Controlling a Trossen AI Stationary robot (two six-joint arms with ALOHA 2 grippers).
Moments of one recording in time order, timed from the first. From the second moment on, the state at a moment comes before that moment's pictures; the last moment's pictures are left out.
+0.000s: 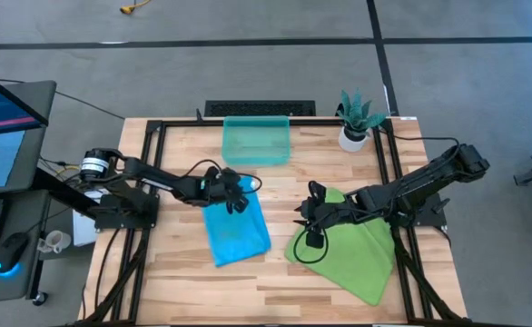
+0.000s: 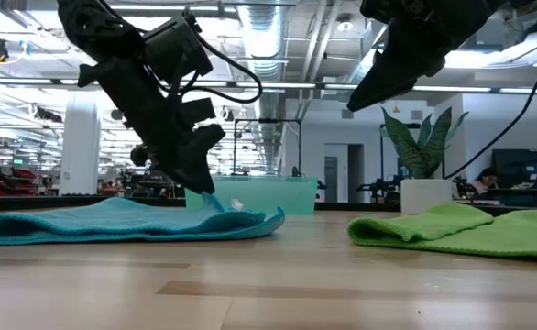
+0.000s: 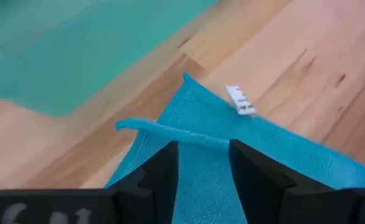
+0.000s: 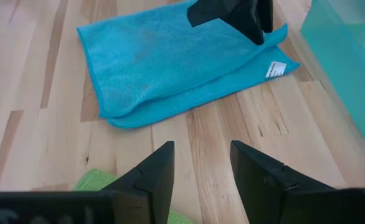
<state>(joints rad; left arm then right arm) 0.01 1.60 0.70 -0.05 -0.53 -0.60 0.33 1.40 0.84 -0.22 0.34 0.24</state>
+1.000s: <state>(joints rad) -0.03 1.75 0.82 -0.11 -0.54 -0.66 0.33 1.40 0.84 -0.22 0.34 0.24</state>
